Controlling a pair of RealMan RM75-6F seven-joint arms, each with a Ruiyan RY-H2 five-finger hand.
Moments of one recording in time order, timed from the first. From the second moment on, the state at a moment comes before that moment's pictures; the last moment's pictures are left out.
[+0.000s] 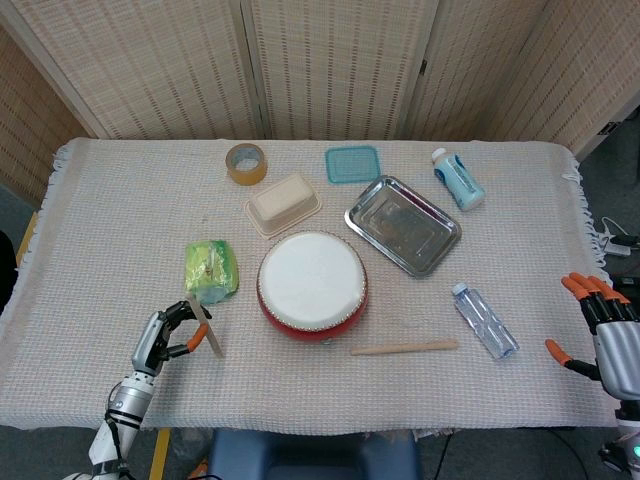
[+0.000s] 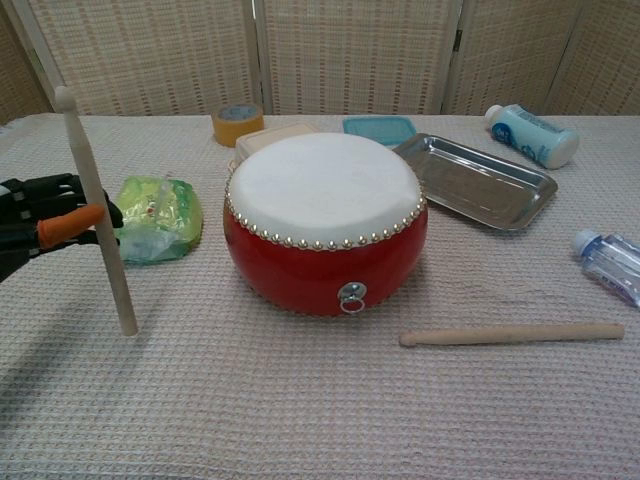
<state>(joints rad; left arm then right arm) -0.34 -1.53 -0.11 -1.53 1.39 1.20 -1.00 0.05 -1.07 0.08 -1.61 -1.56 1.57 0.07</state>
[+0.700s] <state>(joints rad) -0.37 -1.58 -0.06 -1.26 1.55 1.19 -1.61 0.04 -1.07 0.07 -1.61 -1.58 1.60 0.07</state>
